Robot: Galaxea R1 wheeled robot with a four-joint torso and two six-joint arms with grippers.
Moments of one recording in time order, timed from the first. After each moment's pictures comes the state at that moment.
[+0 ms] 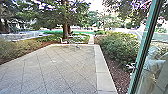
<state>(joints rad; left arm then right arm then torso) 1.51 3.04 -2.72 0.01 -0.04 0.00 -1.60 3.05 -2.68 -0.31 -0.01 0.31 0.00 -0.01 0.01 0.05</state>
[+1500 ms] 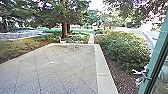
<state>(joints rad) 1.51 3.04 -2.72 0.01 -0.04 0.00 -1.60 3.05 -2.68 -0.31 -0.01 0.31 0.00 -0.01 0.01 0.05</state>
